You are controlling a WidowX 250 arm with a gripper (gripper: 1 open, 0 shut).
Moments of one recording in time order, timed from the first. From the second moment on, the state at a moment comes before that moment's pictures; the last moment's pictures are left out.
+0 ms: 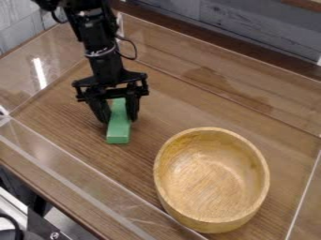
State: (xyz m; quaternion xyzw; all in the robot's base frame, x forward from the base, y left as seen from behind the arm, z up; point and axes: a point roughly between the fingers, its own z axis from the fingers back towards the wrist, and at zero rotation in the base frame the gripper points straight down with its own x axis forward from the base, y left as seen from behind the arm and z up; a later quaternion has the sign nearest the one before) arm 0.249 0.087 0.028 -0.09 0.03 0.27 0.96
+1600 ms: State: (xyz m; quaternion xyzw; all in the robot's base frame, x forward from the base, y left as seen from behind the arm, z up) arm 0.278 0.035 0.102 -0.13 0.03 0.25 0.96
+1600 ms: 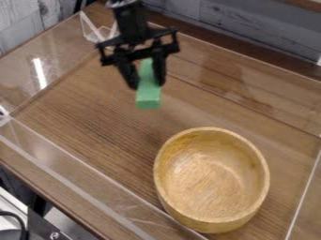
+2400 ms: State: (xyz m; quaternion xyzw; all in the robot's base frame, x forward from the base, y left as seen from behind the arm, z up) arm 0.282 0.084 0.143 -0.12 -0.01 0.15 0.98
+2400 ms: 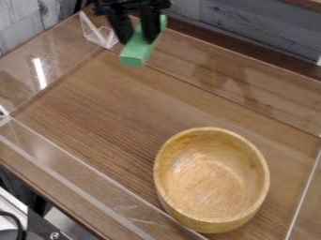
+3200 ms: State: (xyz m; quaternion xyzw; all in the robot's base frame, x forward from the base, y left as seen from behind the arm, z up) arm 0.271 0.025 0.128 -0.12 -0.01 0.05 0.99
